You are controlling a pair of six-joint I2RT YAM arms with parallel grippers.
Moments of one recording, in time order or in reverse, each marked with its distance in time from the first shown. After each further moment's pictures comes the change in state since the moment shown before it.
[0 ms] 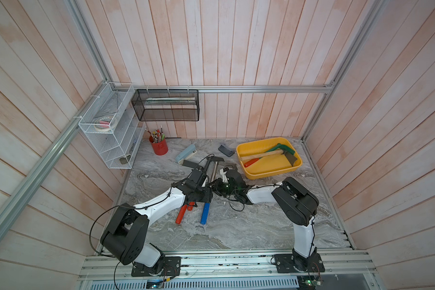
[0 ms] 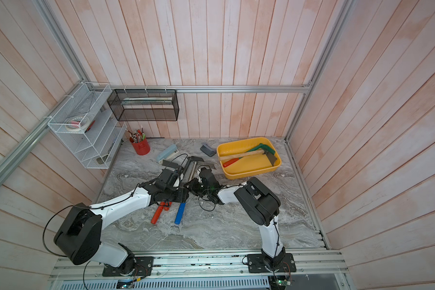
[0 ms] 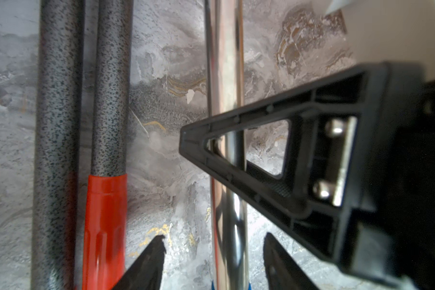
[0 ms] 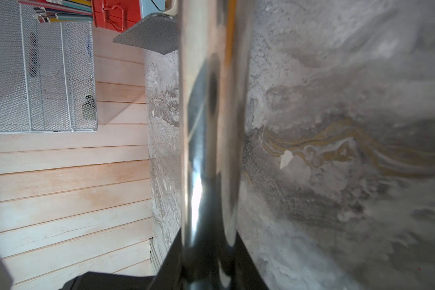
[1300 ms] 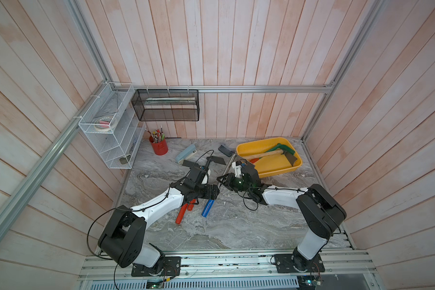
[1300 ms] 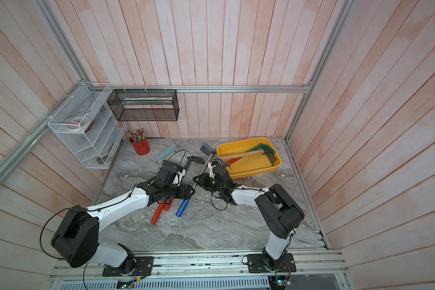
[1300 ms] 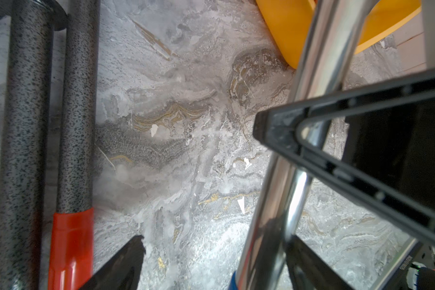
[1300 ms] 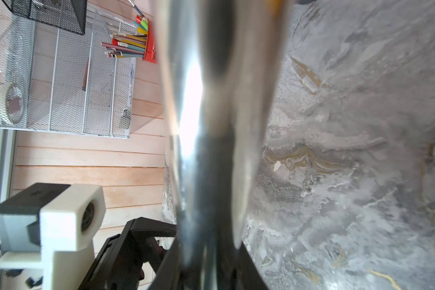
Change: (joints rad) left arm 0.009 -0.023 0.000 0.105 0.086 -0.003; right arm -0.113 -0.264 -0.153 -0.030 -0.017 -0.086
